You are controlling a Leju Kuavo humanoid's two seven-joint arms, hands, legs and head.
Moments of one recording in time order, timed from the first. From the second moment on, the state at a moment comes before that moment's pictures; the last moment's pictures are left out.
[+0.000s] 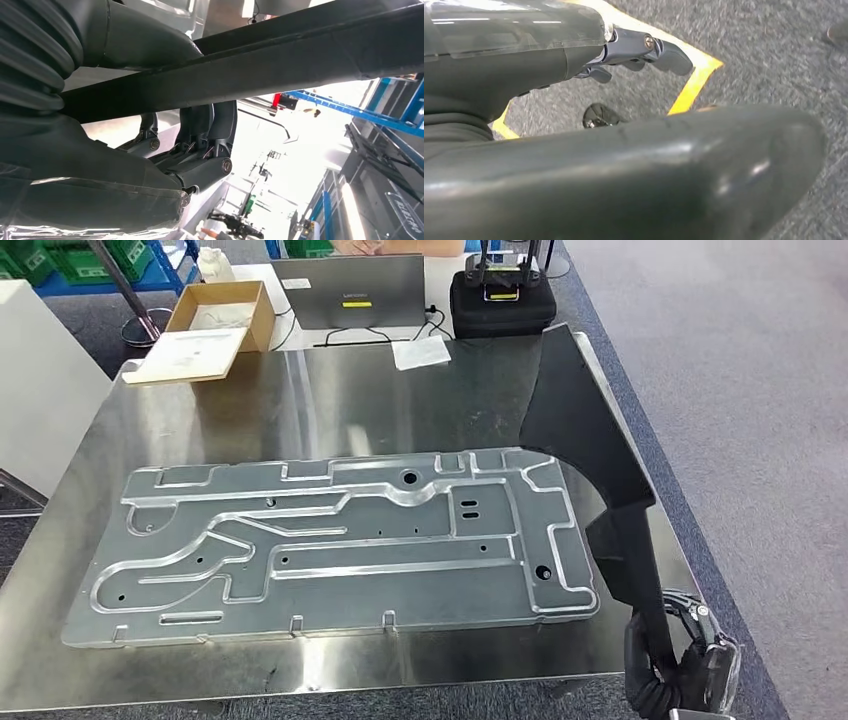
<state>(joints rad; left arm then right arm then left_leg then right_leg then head) -0.07 -0.08 1.49 -0.23 -0.81 -0.04 -0.41 0.44 0.15 0.07 -2.05 0.47 -0.41 -0.45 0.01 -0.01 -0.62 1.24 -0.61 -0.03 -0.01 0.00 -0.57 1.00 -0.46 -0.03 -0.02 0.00</state>
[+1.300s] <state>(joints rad) -0.09 -0.05 1.41 -0.23 -0.96 -0.08 -0.38 -0.03 -0.14 0.17 -1.77 1.02 -0.13 0.01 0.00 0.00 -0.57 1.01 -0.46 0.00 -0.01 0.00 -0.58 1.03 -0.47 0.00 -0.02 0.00</state>
